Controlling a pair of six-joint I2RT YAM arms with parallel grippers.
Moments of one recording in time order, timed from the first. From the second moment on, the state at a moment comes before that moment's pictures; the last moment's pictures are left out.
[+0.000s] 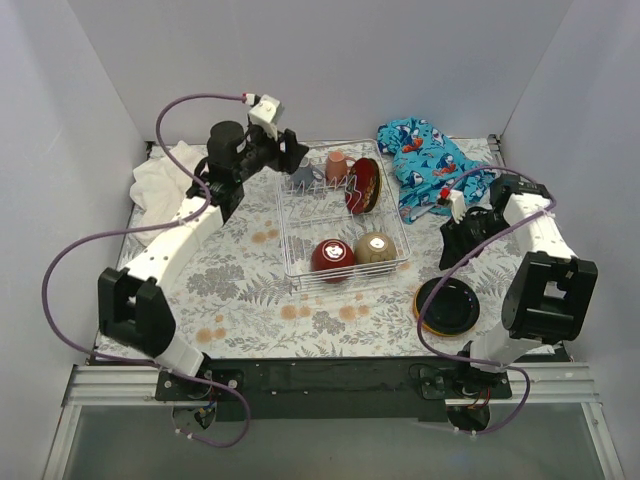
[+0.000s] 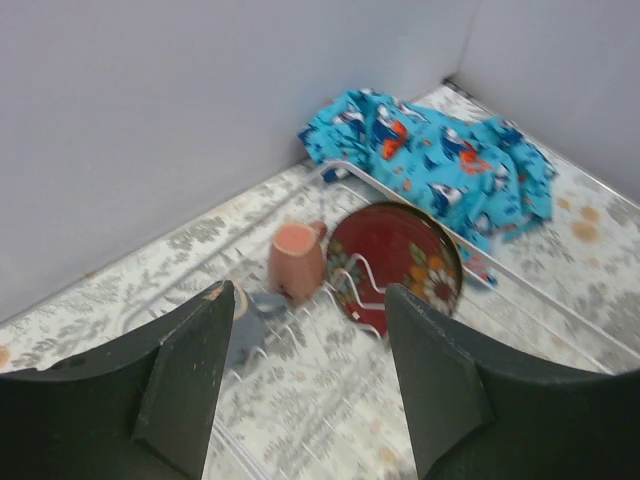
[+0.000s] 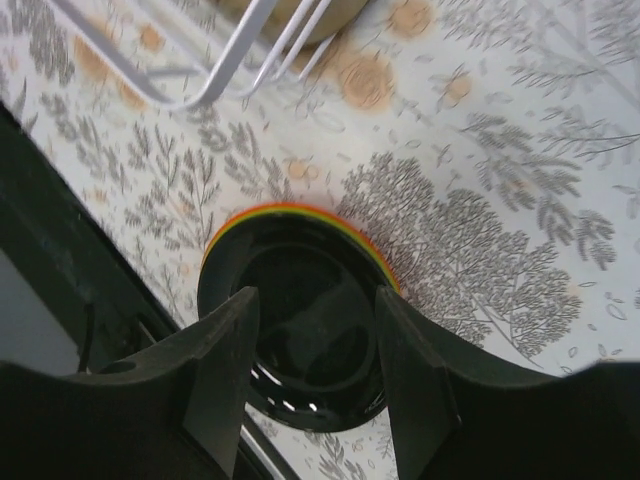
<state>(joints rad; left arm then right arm) -0.38 1.62 1.44 0.11 0.28 -0.02 -0.15 1.55 1.24 -1.19 -0.68 -0.89</state>
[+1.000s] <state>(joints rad) -0.38 1.42 1.03 -0.11 0.46 0.12 -0.15 1.79 1.20 -1.25 -0.45 -1.27</state>
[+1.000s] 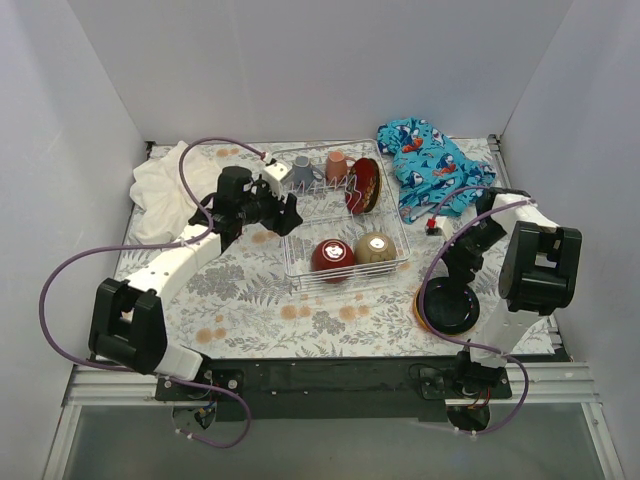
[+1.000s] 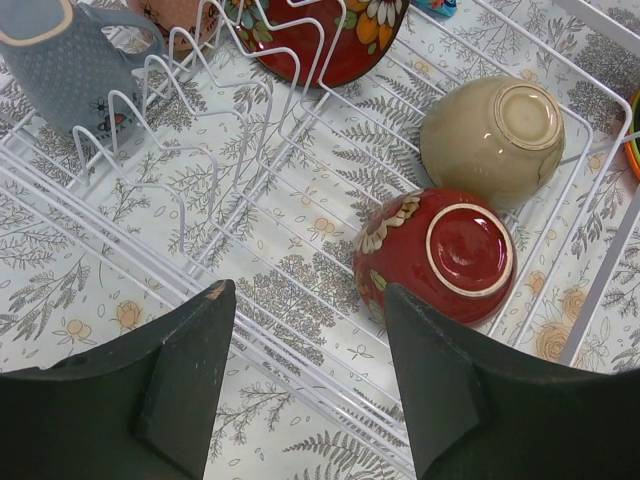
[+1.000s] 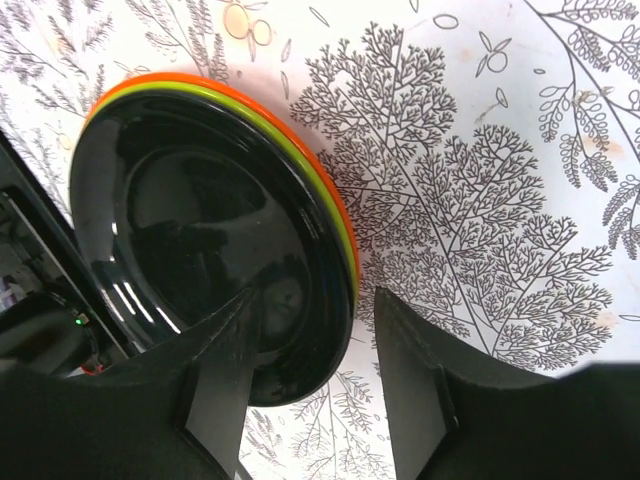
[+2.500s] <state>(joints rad) -0.39 1.50 1.07 0.05 0.70 0.00 -0.13 1.33 1.38 -1.18 -0.61 -1.16</state>
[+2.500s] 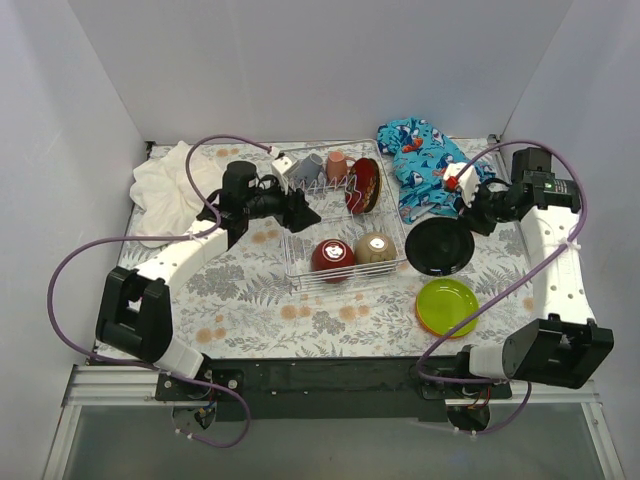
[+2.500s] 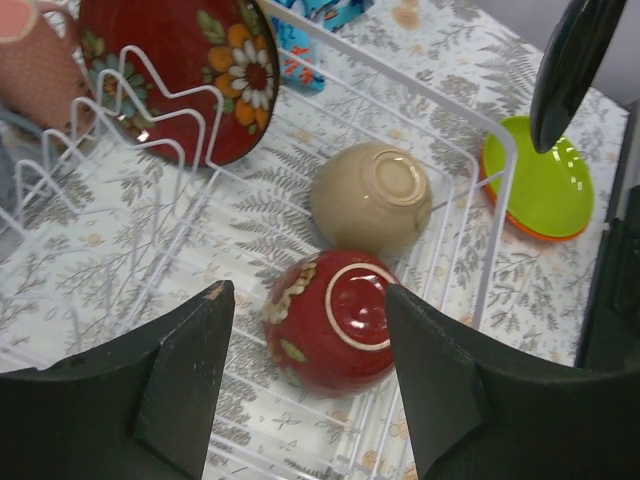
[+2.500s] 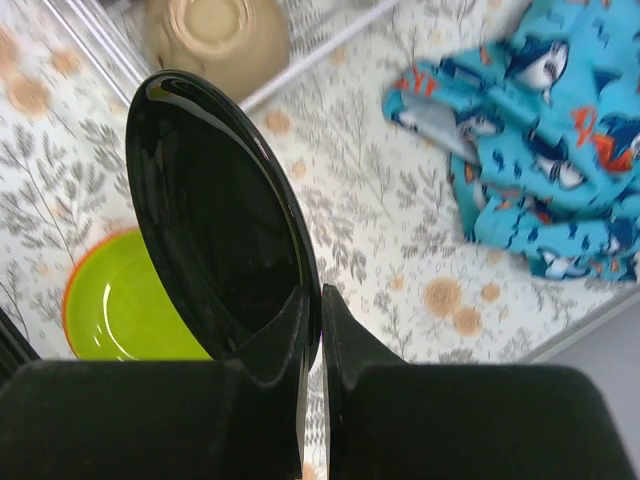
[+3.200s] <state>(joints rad) -0.58 1.66 1.17 0.28 0.74 -0.25 0.30 1.36 1.49 -0.94 -0.66 -0.75</state>
